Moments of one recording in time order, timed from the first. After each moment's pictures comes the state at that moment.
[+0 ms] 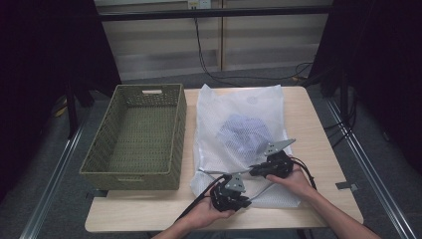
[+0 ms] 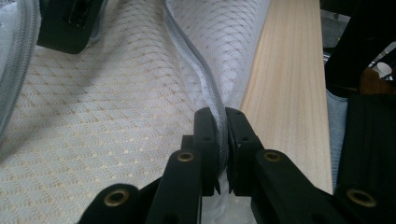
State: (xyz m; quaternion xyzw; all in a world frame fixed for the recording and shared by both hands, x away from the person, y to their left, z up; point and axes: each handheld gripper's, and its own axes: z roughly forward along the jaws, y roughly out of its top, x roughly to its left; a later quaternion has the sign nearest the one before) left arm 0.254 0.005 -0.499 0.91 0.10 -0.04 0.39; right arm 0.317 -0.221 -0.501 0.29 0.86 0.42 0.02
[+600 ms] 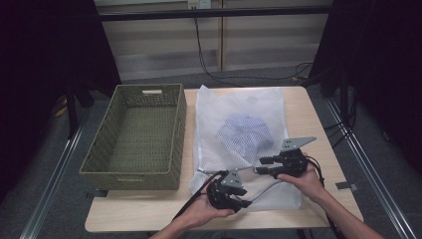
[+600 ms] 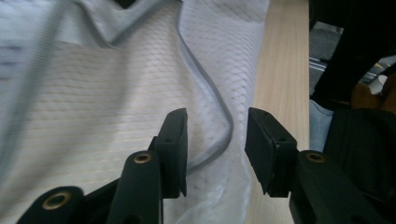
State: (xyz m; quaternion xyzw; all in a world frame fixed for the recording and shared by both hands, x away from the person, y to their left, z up) left arm 0.255 0.018 -0.470 0.91 0.12 -0.03 0.41; right arm 0.297 -0.248 -0.467 0.31 0.83 0.47 0.04
